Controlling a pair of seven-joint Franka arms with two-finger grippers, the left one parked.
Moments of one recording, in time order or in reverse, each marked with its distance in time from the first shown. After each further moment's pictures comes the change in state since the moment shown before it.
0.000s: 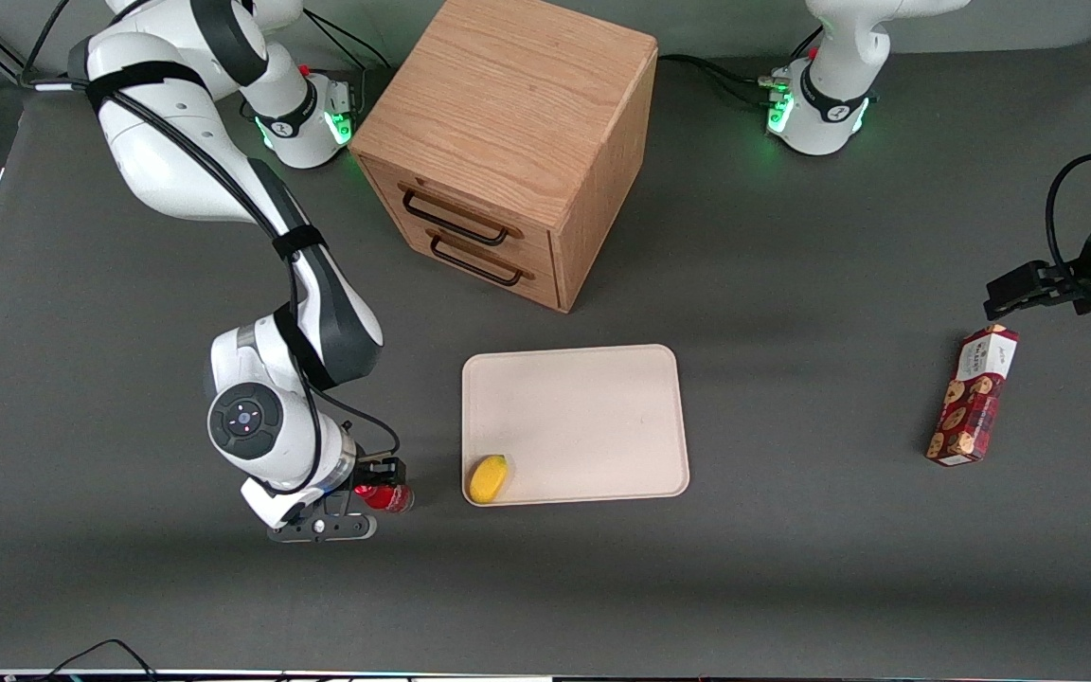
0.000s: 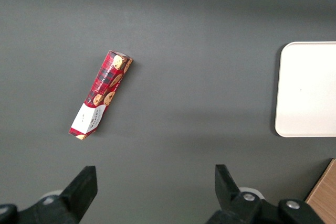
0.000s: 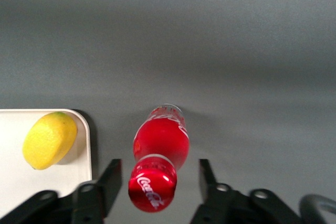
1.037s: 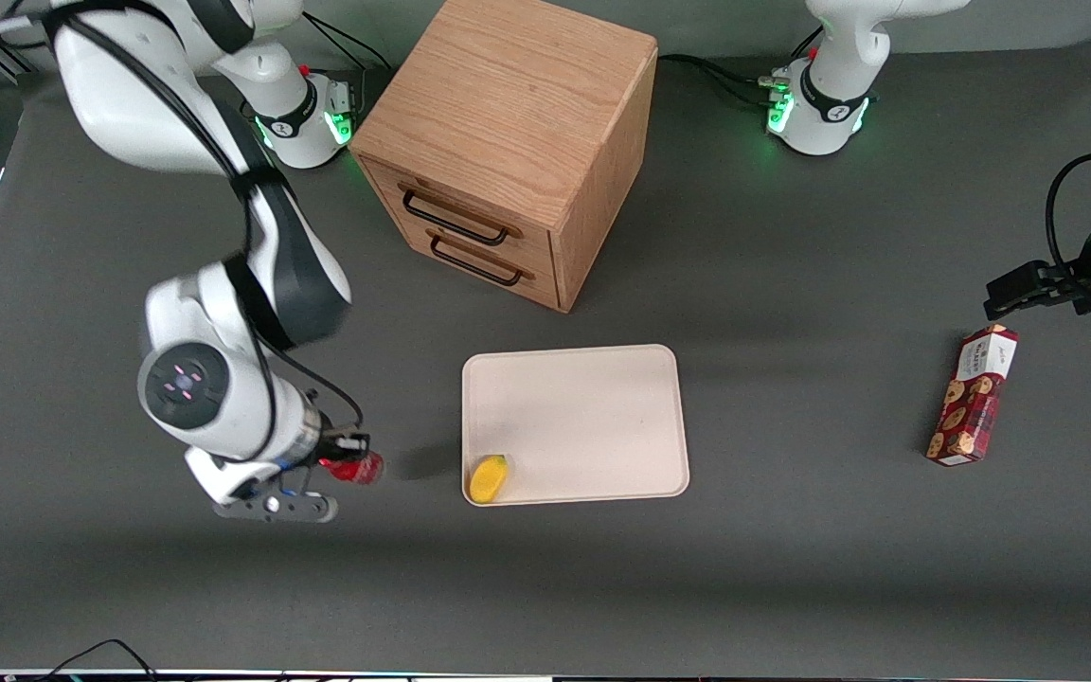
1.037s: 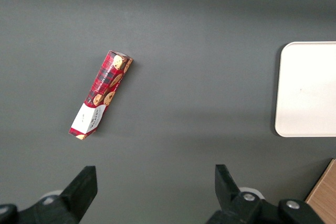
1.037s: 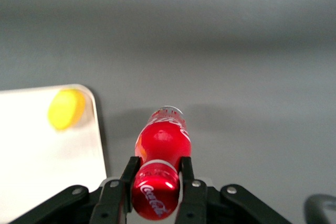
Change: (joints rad) arm 0.006 -0.181 0.002 0.059 -0.001 -0.327 0.074
